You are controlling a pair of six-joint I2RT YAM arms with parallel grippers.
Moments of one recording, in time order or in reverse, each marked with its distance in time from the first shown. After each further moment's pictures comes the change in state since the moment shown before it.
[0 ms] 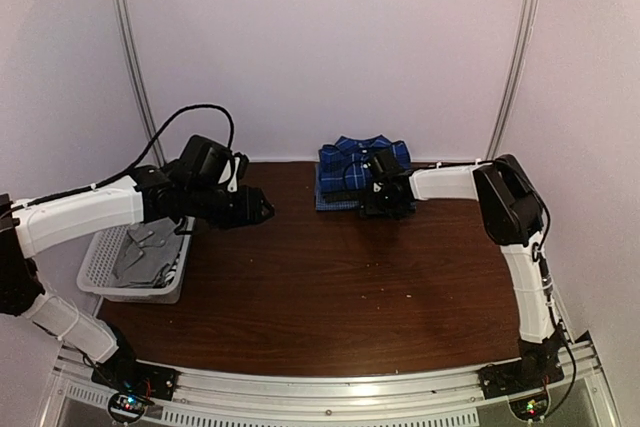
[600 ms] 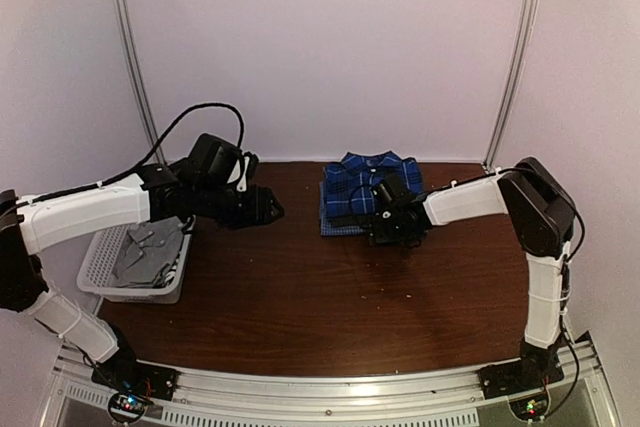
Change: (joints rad) left arm -0.045 0.033 0.041 0.003 0.003 -0.023; right arm 0.103 -0.290 -0.467 0.101 0.077 0.056
